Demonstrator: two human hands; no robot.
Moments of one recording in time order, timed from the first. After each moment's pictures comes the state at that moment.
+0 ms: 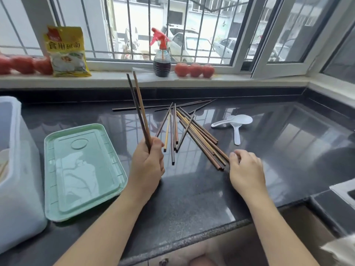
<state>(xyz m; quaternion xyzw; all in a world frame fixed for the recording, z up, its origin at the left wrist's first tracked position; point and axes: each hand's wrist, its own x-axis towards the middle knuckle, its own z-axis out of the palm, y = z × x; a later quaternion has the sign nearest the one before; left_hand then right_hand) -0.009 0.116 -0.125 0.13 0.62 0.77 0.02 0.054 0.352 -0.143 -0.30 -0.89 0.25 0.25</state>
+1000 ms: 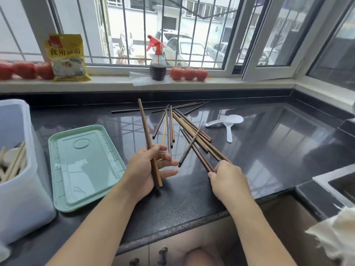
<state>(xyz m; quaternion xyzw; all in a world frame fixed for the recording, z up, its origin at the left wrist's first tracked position) 0.001 0.103 -0.112 0.03 0.50 0.83 0.24 0.095 0.286 -0.111 -0.31 -0.94 0.14 0.06</state>
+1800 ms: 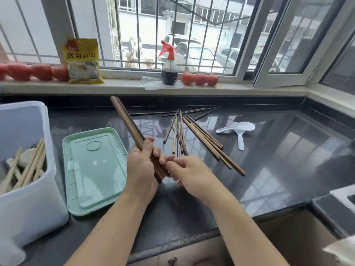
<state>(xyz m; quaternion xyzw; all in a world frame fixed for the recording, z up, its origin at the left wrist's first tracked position) -0.016 0.097 -0.115 0.00 0.41 0.91 0.06 0.038 0.213 -0.101 -0.09 -0.87 0.49 0.02</state>
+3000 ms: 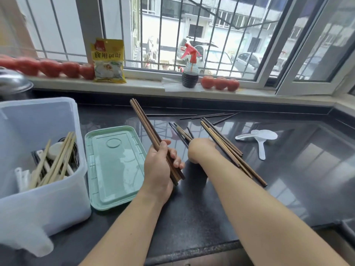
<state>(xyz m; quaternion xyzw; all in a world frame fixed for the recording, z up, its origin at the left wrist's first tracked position) -0.023 0.088 -0.114 -0.02 0.39 0.92 0.07 -0.116 0.222 -0.119 -0.23 -0.96 0.00 -0.14</state>
